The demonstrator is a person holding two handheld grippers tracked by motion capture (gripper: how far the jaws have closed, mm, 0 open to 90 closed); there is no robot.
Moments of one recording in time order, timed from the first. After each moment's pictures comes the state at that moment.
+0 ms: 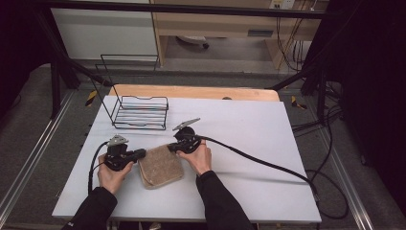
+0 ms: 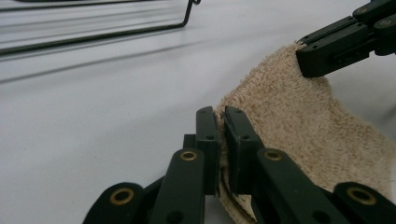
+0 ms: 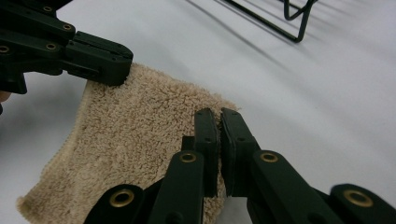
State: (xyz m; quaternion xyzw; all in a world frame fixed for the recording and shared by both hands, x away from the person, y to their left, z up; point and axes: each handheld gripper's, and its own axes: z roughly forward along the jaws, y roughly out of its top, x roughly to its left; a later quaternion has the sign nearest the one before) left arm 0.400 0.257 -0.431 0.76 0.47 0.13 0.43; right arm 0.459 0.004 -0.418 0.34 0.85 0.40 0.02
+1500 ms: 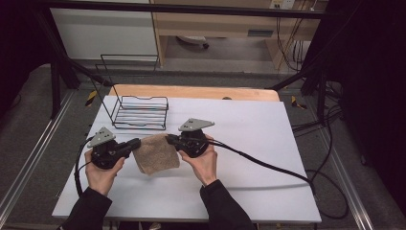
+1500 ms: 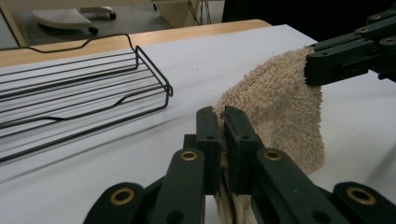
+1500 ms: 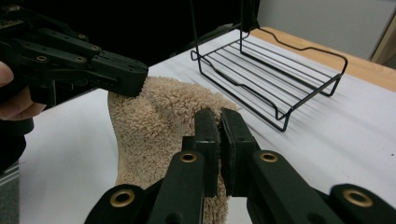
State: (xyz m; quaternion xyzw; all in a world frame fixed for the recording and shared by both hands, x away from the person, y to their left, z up) left arm 0.370 0.259 -0.365 0.74 0.41 0.19 0.50; right arm 0.409 -0.016 -0.357 0.29 0.79 0.52 0.11
